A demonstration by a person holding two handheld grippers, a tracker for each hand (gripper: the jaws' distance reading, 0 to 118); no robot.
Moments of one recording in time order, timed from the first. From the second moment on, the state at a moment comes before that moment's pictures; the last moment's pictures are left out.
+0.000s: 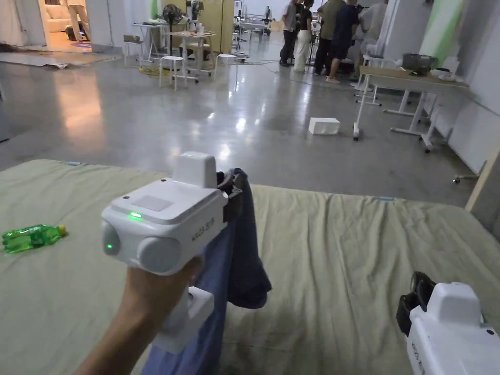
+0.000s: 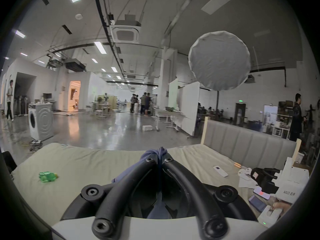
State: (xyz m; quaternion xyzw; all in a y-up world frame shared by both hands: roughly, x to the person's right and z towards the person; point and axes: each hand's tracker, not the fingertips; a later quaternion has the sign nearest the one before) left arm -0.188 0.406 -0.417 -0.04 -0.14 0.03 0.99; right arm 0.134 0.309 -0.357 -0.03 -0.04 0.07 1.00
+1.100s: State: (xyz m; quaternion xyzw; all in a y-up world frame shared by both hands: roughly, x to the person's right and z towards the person) left arm -0.182 0.280 -0.376 -0.13 -0.05 0.03 0.99; right arm 0.148 0.296 -0.349 -0.06 -0.04 0.07 0.99
